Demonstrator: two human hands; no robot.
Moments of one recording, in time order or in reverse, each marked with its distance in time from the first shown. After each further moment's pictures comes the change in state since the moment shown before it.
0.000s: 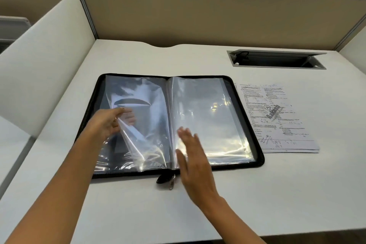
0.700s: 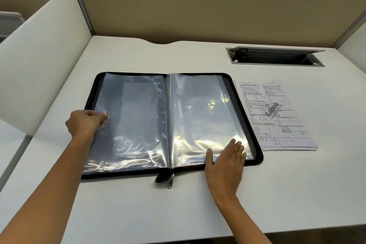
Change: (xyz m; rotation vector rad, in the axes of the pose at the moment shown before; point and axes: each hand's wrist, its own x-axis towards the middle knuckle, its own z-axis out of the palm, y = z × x) left_hand 0.024 -0.019 -0.037 0.344 0.513 0.207; right_hand -0.016 0.054 -0.014 -0.541 0.131 0.695
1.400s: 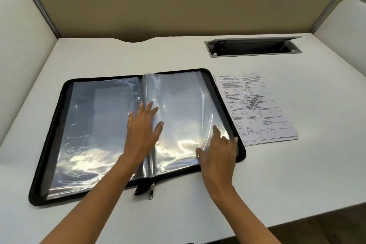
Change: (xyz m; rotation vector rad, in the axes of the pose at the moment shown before) left_hand -0.099 0.015 0.139 0.489 -0.353 0.918; right_hand 0.038 0.007 -0.031 -0.062 -0.040 -0.089
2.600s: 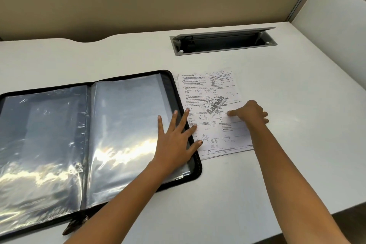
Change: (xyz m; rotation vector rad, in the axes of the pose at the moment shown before) left_hand 0.030 0.155 0.137 0.404 -0.286 0.309; right_hand 0.240 0.188 -0.040 0.111 -0.289 0.625
